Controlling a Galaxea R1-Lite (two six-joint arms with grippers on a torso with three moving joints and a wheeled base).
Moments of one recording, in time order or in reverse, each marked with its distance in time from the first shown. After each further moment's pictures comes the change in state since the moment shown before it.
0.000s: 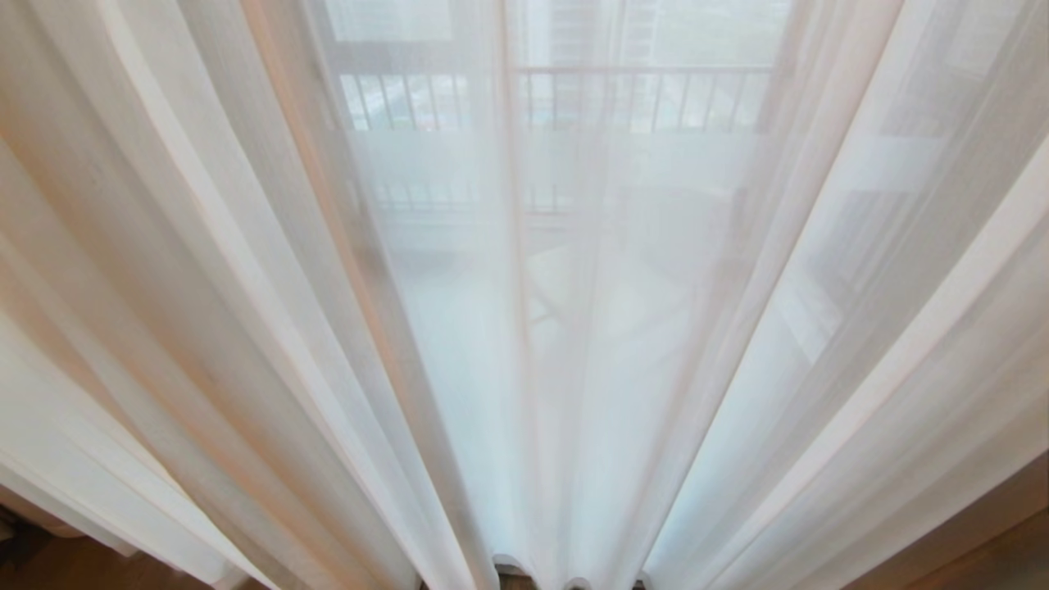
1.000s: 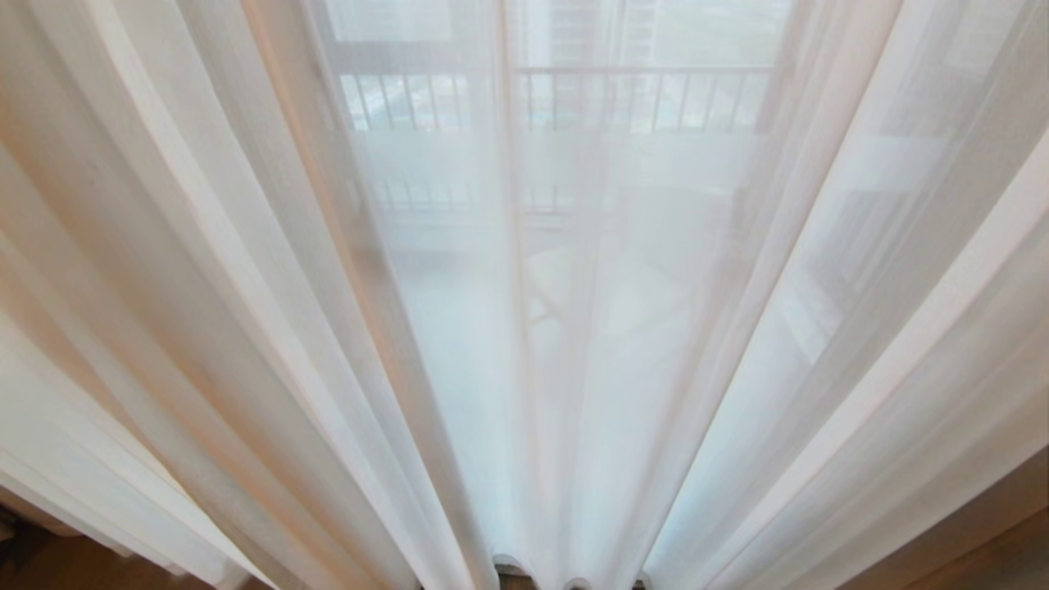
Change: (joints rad) left arm 0.002 -0.230 0.000 0.076 0.031 -0.012; right arm 0.000 0.000 0.000 0.000 0.000 0.000
